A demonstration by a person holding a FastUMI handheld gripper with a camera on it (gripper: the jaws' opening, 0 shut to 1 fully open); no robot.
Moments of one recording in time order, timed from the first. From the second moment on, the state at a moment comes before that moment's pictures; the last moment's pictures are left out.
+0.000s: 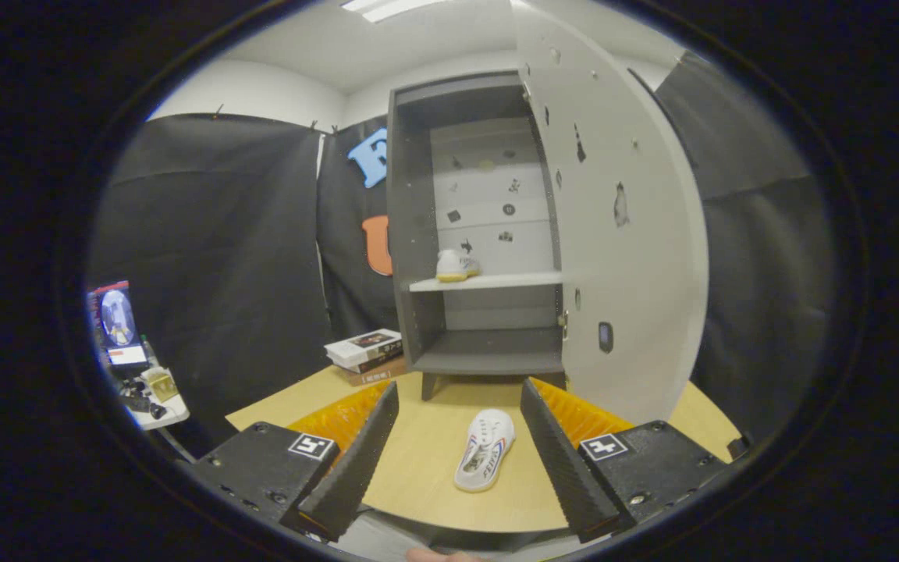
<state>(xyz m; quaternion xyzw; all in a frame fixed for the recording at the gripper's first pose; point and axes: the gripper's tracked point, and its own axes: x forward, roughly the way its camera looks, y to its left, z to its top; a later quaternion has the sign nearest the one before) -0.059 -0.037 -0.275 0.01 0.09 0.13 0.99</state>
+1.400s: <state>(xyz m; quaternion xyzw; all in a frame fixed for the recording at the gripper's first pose) 0.112 -0.004 -0.497 0.09 0.26 0.01 0.96</state>
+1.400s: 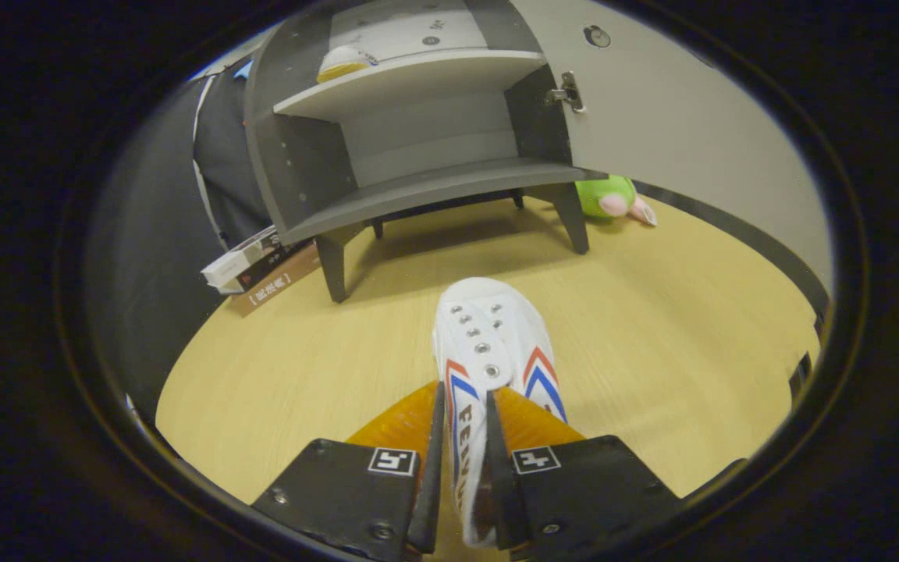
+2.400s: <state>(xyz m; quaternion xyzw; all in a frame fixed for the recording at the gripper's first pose) 0.030 0.010 -0.295 0.02 0.05 0.13 0.99</state>
